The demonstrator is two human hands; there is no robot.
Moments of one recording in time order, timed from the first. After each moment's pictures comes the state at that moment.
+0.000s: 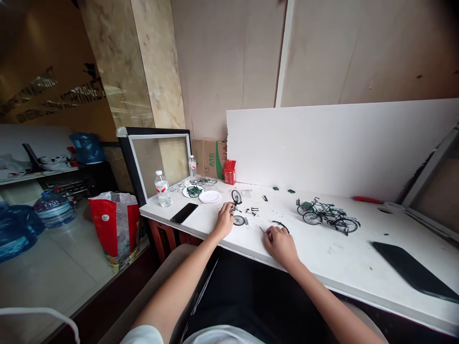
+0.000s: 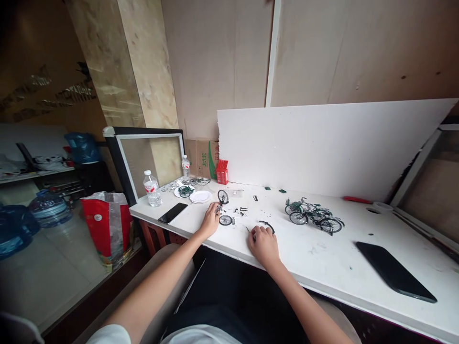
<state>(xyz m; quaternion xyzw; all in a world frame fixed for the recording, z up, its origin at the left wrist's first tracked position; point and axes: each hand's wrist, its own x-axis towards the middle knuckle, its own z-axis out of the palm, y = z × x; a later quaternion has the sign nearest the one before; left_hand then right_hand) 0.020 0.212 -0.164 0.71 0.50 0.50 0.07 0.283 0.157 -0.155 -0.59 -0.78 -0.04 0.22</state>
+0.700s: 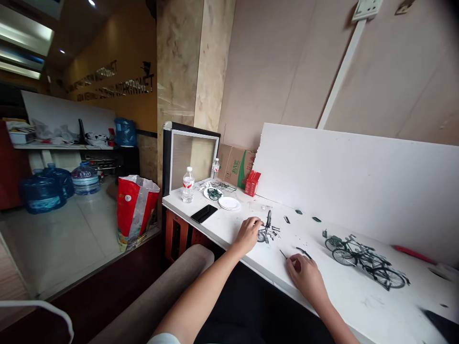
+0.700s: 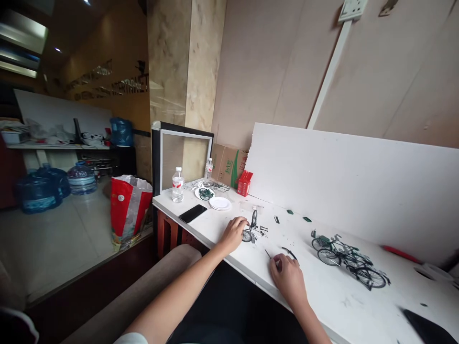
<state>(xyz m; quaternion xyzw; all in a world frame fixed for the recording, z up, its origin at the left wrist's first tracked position) 0.029 0.204 -0.164 0.75 0.50 0.43 -0.07 0.300 0.185 -0.181 -0.53 -0.79 0.02 0.32</state>
